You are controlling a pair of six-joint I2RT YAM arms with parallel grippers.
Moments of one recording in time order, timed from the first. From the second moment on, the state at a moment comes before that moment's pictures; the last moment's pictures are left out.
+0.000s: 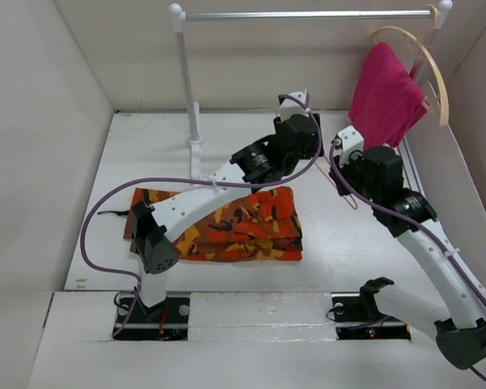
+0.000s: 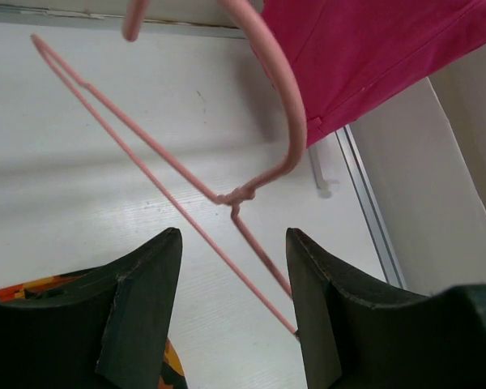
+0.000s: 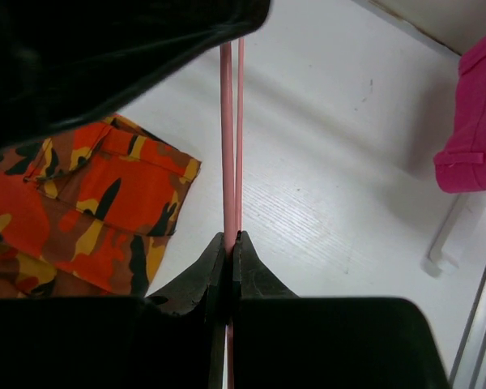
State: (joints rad) left arm -1.02 1.85 1.96 -0.48 -0.51 -0.63; right arm 0.41 0.97 1.08 -0.54 0.01 -0.17
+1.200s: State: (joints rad) left arm -1.09 1.58 1.11 0.09 -0.22 -0.97; right arm 0.39 0.74 0.94 -0.78 -0.23 -0.06
